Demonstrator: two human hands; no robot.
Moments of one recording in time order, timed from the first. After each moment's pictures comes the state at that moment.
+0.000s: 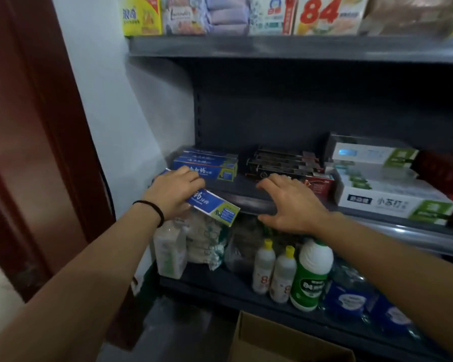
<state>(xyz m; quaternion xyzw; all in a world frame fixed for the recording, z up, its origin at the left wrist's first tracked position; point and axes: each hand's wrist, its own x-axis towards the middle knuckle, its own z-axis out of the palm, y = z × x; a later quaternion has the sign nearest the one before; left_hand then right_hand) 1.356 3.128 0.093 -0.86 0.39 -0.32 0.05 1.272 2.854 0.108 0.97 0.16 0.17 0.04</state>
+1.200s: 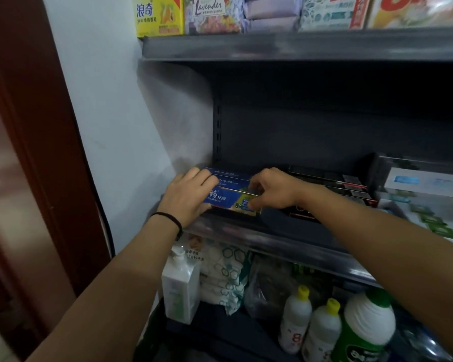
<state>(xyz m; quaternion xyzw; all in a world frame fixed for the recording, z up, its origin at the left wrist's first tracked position) 1.472 3.134 0.095 -0.86 0.32 -0.39 0.01 1.454 2.909 0.152 0.98 0.18 0.02 -0.12</state>
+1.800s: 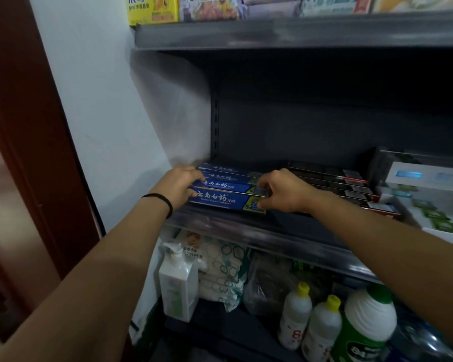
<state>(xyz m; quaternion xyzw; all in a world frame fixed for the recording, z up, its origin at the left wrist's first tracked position) 1.507 3.152 0.104 -0.94 0.26 -0.19 -0.11 1.456 2.892 0.132 0.98 0.15 0.07 -0.09</state>
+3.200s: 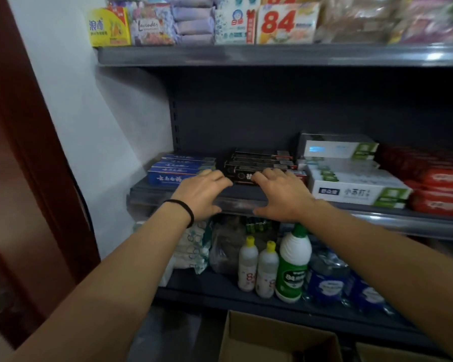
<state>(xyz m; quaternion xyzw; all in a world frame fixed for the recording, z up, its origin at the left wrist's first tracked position) 1.334 3.047 0.127 -0.91 0.37 -0.18 0.03 1.284 2.841 0.124 0.98 0.10 0.18 0.08</state>
